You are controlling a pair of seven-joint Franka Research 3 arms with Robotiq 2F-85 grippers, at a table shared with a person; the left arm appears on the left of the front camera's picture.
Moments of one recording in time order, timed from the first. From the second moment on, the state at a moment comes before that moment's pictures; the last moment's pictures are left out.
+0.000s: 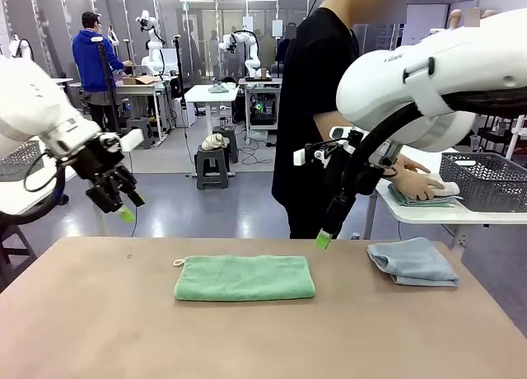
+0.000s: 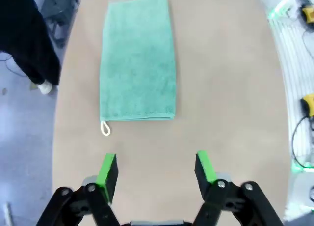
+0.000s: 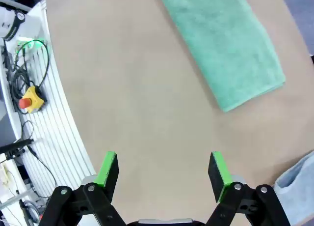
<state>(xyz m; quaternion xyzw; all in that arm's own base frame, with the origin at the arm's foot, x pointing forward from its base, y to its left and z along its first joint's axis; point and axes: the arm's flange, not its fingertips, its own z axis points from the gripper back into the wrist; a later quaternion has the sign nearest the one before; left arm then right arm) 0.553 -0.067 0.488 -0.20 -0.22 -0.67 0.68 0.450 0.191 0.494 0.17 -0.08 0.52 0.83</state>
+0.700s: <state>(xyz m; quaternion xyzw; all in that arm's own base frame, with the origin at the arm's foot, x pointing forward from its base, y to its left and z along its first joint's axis) 0.523 0.019 0.431 -0.33 -0.33 -0.60 0.66 0.459 0.189 0.492 0.17 -0.08 0.52 0.83</state>
